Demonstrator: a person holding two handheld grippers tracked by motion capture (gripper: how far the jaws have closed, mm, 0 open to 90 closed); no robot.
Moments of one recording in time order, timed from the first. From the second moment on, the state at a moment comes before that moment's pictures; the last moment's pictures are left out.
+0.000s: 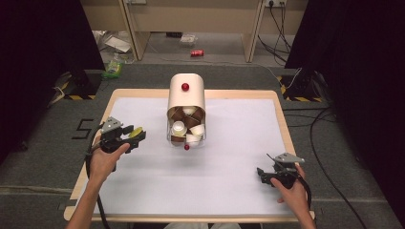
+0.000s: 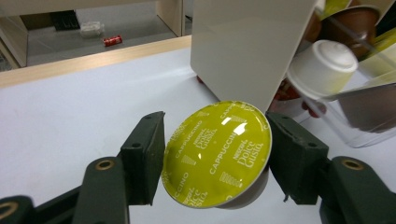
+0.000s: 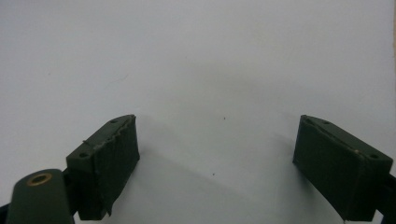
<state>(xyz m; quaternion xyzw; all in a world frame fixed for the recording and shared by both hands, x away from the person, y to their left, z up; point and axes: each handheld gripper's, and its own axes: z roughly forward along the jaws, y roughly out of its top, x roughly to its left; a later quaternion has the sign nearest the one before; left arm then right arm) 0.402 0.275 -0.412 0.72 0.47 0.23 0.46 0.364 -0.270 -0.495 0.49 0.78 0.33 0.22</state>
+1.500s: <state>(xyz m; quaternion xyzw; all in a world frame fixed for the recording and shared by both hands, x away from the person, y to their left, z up) 0.445 0.283 -0.491 0.73 0.52 0.20 0.41 0.364 -0.270 -0.496 0.49 0.78 0.33 0.22</state>
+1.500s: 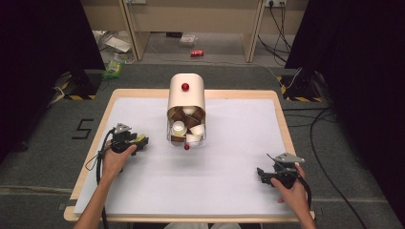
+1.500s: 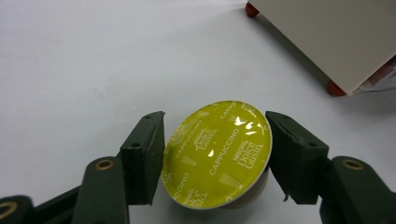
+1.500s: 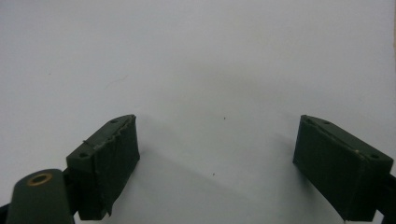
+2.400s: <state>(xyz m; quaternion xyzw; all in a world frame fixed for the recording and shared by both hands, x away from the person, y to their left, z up) 0.429 0.281 -0.472 0.72 0.51 0.20 0.42 0.364 -0.270 -0.496 0.49 0.78 0.33 0.22</state>
